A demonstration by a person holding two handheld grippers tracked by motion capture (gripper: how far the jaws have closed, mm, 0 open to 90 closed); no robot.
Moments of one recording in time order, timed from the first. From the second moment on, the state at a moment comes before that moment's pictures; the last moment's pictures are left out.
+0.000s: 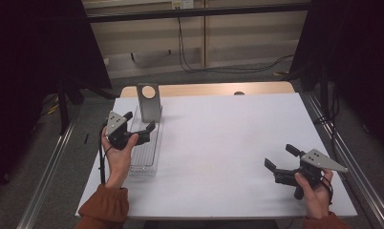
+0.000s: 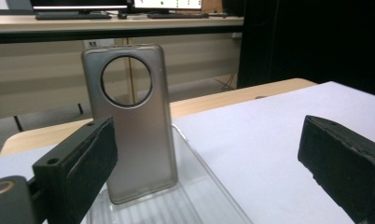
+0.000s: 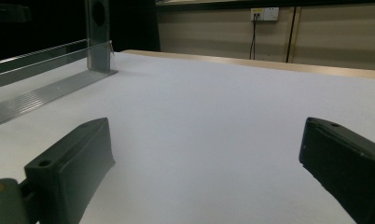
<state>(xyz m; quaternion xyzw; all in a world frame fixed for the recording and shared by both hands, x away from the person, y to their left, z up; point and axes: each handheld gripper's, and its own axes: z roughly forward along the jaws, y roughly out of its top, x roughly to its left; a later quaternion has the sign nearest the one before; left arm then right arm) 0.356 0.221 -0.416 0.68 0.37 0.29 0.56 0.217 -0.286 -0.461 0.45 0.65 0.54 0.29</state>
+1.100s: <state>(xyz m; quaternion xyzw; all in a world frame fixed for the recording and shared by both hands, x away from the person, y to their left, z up) 0.259 0.248 -0.431 0.67 0.36 0.29 0.58 0.213 -0.287 -0.460 0.45 0.64 0.55 0.29</state>
